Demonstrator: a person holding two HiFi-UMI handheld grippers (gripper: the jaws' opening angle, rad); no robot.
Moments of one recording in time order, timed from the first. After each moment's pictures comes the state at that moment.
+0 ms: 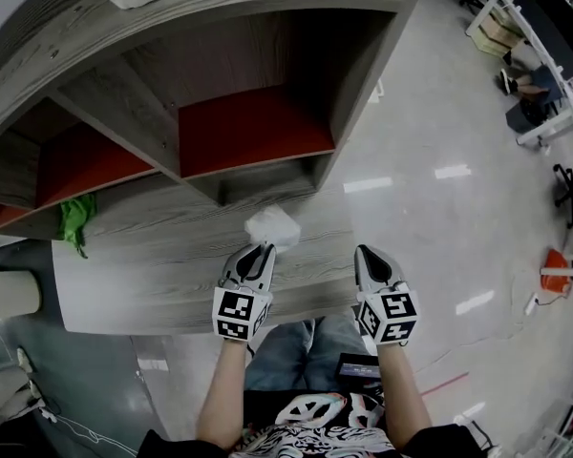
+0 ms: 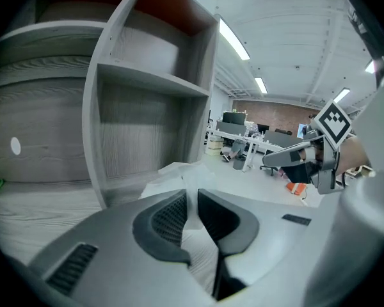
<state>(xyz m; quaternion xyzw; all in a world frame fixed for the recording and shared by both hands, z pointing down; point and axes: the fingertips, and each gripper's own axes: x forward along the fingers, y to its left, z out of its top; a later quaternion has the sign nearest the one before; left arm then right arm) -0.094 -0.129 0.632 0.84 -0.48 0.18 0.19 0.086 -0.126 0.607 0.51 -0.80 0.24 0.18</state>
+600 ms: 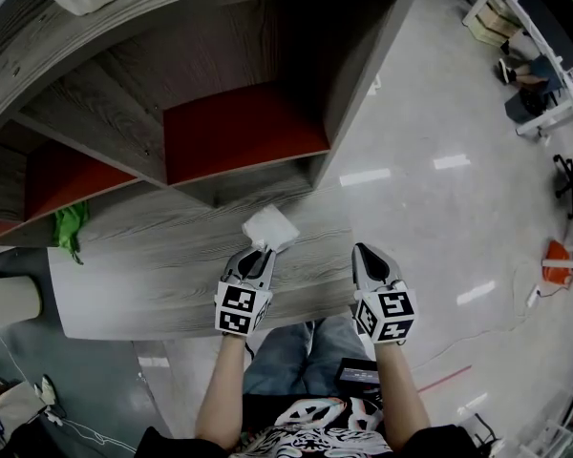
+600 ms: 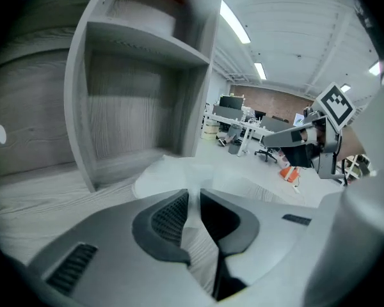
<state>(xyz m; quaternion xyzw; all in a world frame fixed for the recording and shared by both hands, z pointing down) -0.087 -0.129 0.683 0.83 -0.45 0.24 0.23 0.088 -0.133 0.625 0.52 -0.79 0.25 0.18</state>
